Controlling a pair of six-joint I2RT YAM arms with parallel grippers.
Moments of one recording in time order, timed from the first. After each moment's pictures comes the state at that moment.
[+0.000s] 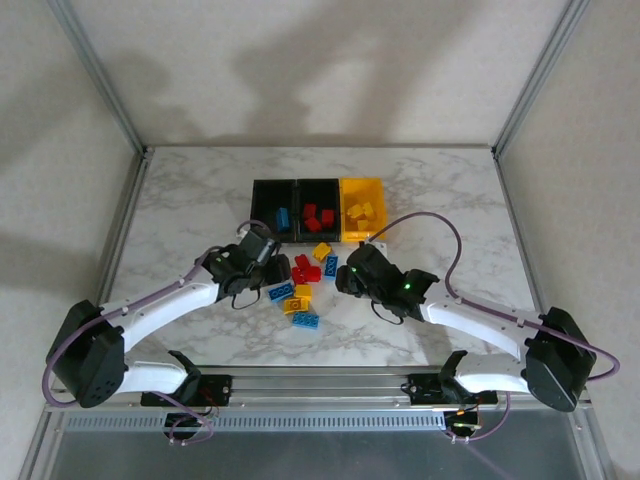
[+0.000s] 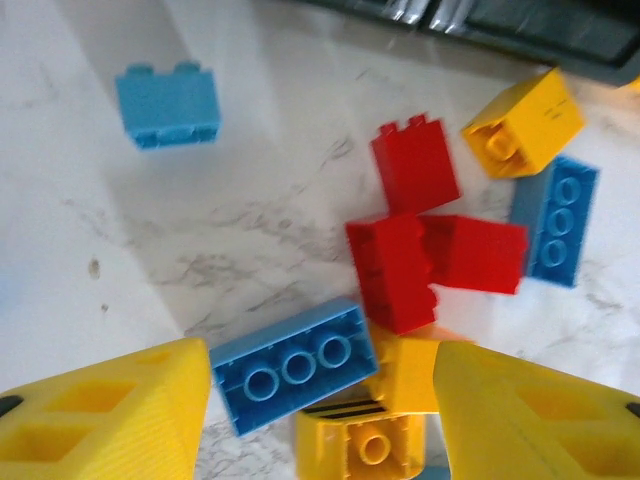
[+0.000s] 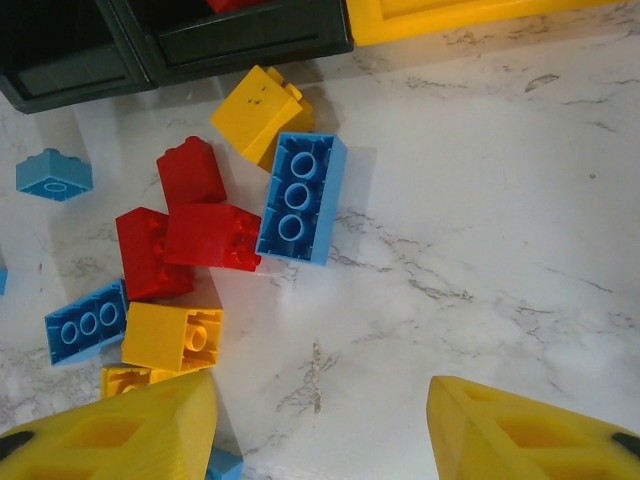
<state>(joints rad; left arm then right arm) -0.65 1.30 0.80 -0.51 -0.12 -0.84 0.93 1.23 0.76 -0.42 0.23 0.84</state>
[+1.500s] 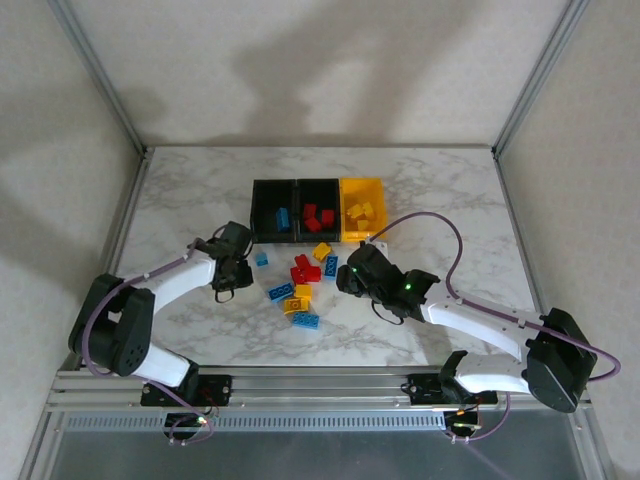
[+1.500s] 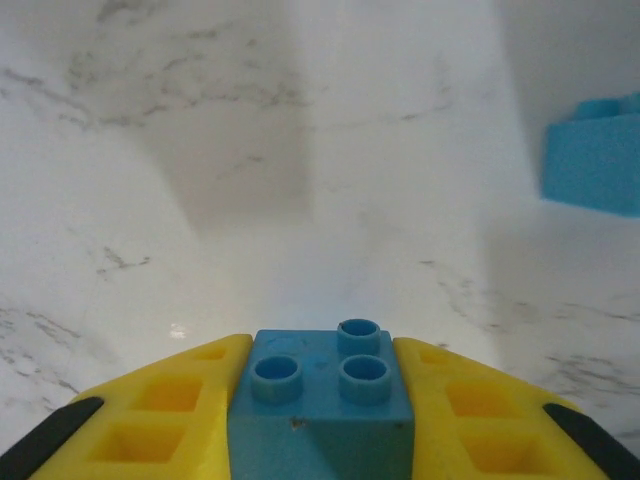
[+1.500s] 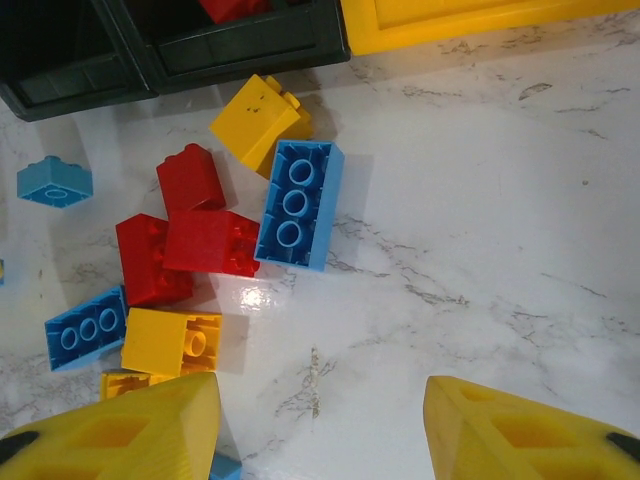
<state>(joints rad) -0.36 1.47 0.79 -0.60 -0.14 -0.63 0.93 1.22 0.76 -0.42 0.24 0.84</state>
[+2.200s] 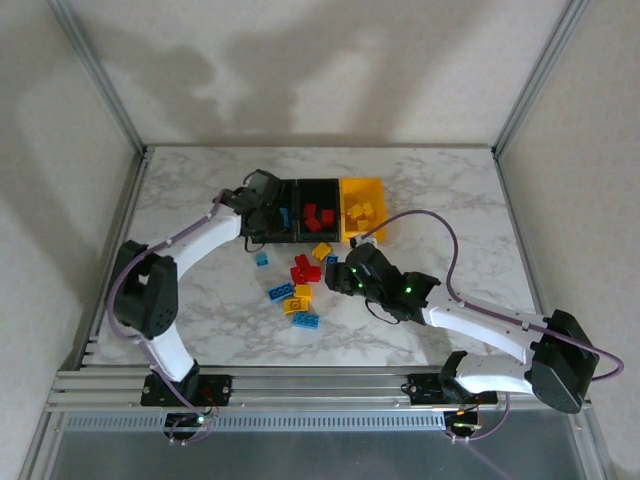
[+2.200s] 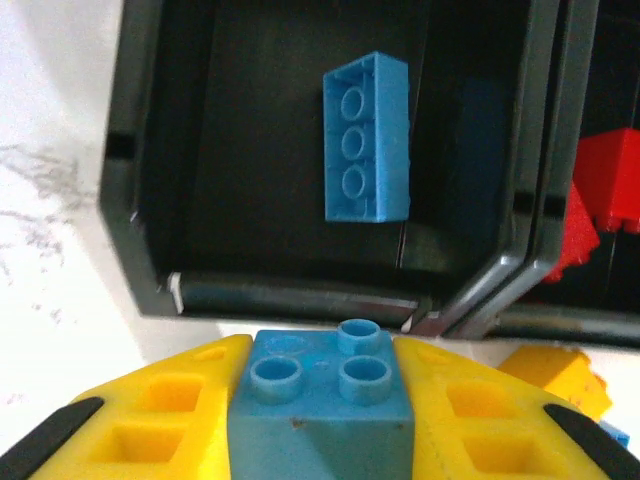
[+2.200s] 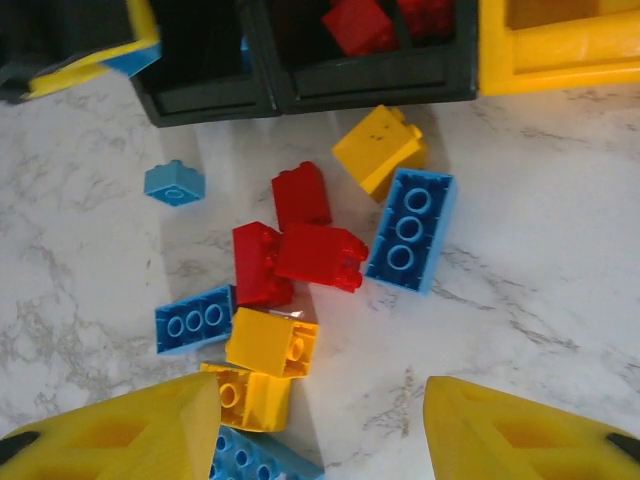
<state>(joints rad) -0.44 1.76 1.33 -0.64 -0.13 -0.63 0.97 1.21 0.77 -0.29 0.19 0.78</state>
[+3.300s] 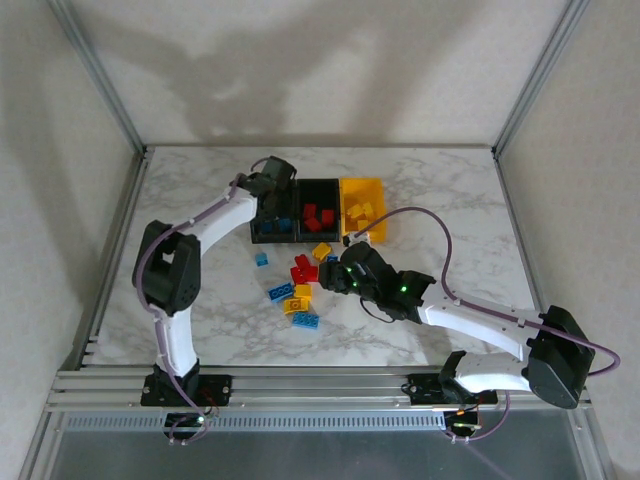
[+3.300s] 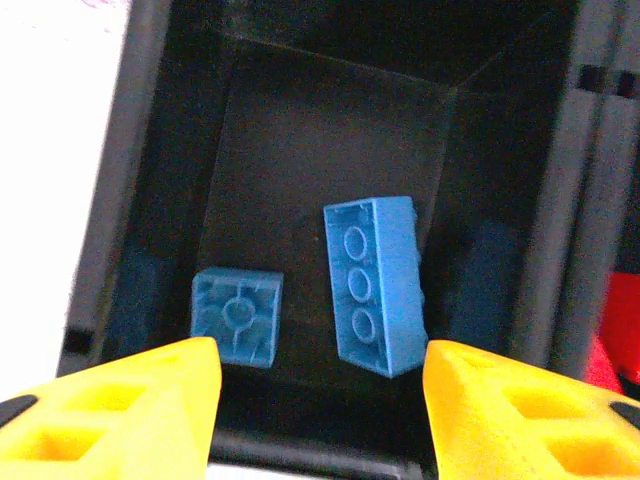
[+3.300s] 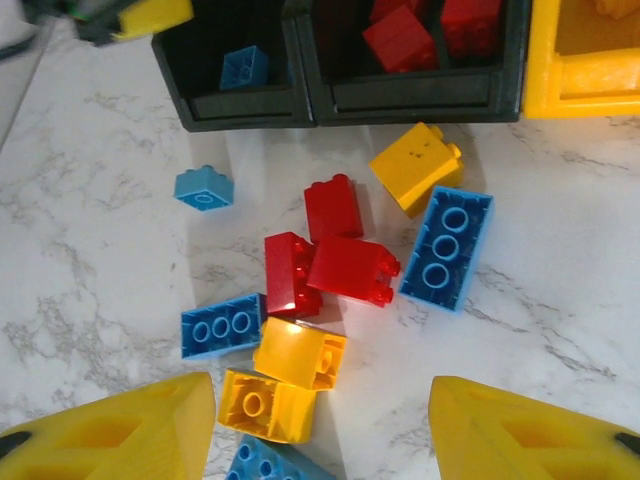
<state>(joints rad) -0.44 1.91 1.52 -0.68 -0.24 -0.66 0.99 1.23 0.80 -0.28 0.20 0.76</state>
